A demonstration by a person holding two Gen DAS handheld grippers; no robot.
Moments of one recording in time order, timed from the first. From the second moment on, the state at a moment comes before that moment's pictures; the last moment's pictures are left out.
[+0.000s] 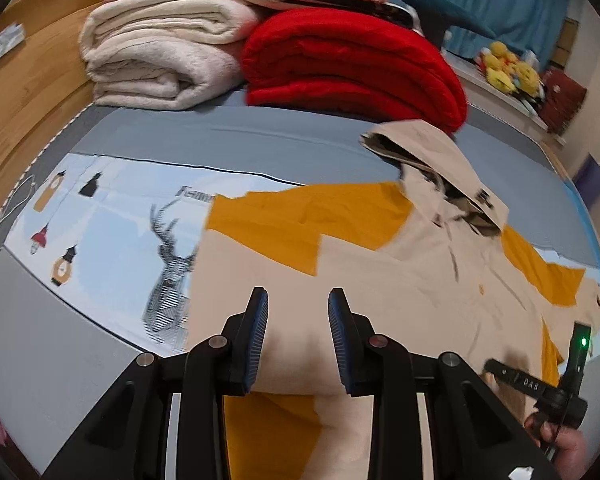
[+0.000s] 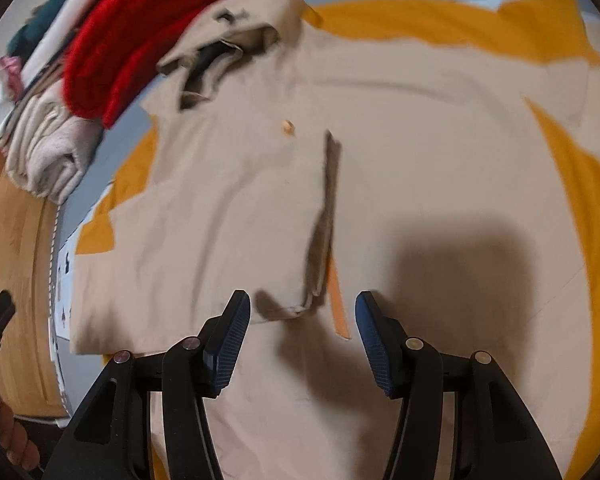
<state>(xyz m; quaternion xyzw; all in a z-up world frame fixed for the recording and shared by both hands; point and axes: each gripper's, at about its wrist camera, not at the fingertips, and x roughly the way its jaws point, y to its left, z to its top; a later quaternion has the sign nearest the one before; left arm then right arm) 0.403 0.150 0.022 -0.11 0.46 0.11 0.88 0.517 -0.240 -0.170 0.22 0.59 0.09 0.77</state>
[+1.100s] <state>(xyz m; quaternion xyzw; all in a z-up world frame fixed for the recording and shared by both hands) 0.419 0.149 -0.127 -0.12 0.63 0.10 0.76 0.535 -0.381 -0.128 0.20 0.49 -0.02 0.85</state>
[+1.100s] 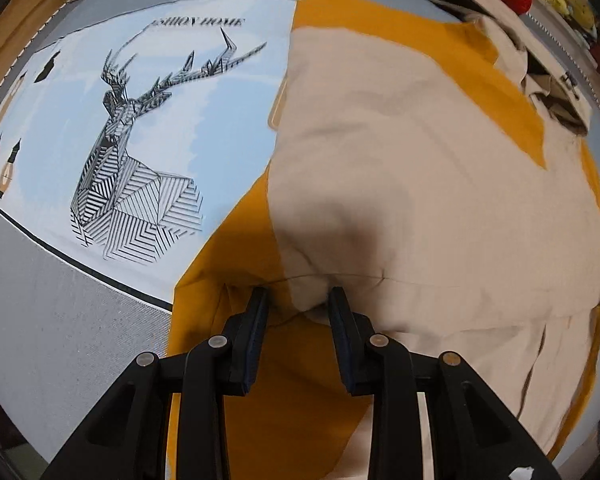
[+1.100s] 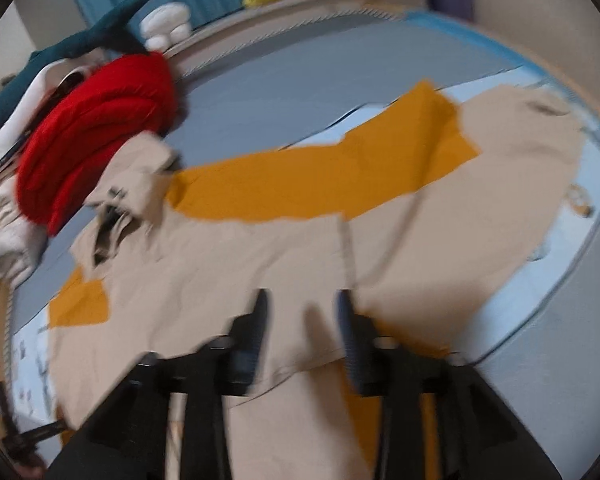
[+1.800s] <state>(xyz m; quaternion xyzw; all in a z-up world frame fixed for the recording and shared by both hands) 0.388 0.078 -0.020 -0.05 0.52 0.03 0.85 0.516 -0.427 -0.076 0.18 0.44 -0.05 0.88</state>
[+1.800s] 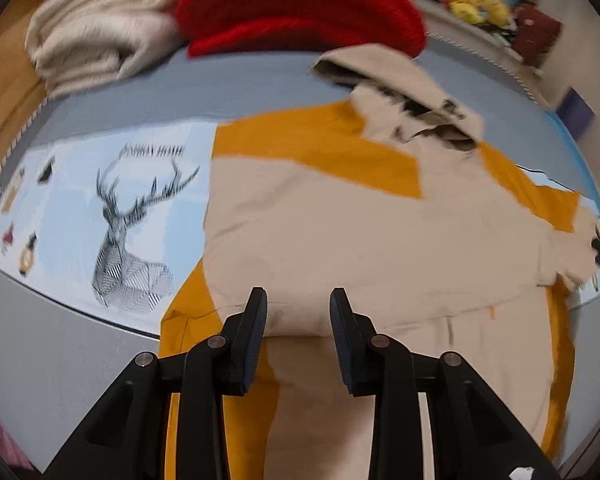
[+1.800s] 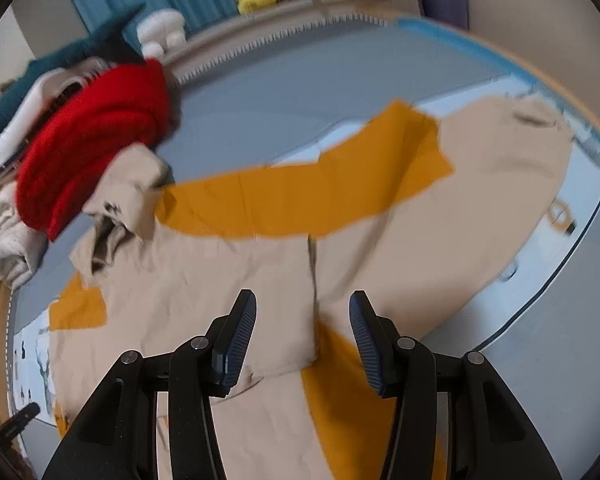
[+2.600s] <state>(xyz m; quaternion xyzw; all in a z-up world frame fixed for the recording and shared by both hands) 0.375 0.007 0.012 -0.03 0.47 -0.03 0.88 0.433 -0.677 -0.024 0.25 0.34 -0.16 0.89</state>
